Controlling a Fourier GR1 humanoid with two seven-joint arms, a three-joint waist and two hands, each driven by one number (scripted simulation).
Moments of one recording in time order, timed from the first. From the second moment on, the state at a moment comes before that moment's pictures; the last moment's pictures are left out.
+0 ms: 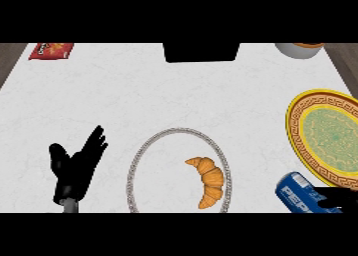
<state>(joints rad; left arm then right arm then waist) 0.04 0.12 -0.08 -1.45 0.13 0.07 0.22 0.47 -0.71 0.40 -2.12 0.26 -0.81 -0.04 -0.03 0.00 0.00</state>
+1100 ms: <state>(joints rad) 0.00 0.10 -0.10 -1.43 0.11 0.05 0.22 -0.23 -0.70 -0.08 -0.84 -0.13 -0.36 -0.57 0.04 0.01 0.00</state>
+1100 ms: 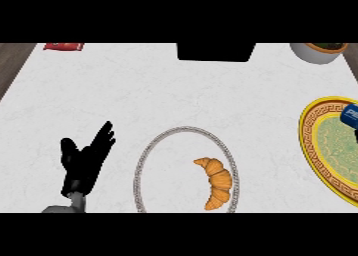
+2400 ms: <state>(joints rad) 0.00 0.11 -0.08 -1.42 0.11 0.03 0.22 -0.49 -0.81 -0.23 -0.19 -0.21 0.31 -0.86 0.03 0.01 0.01</state>
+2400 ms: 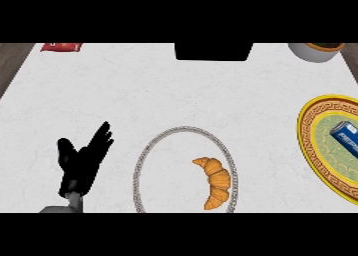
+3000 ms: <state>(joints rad) 0.02 0.11 -0.07 -1.44 0.11 0.03 0.22 -0.29 -0.92 -0.19 -0.25 -0.16 0.43 -0.89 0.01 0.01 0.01</state>
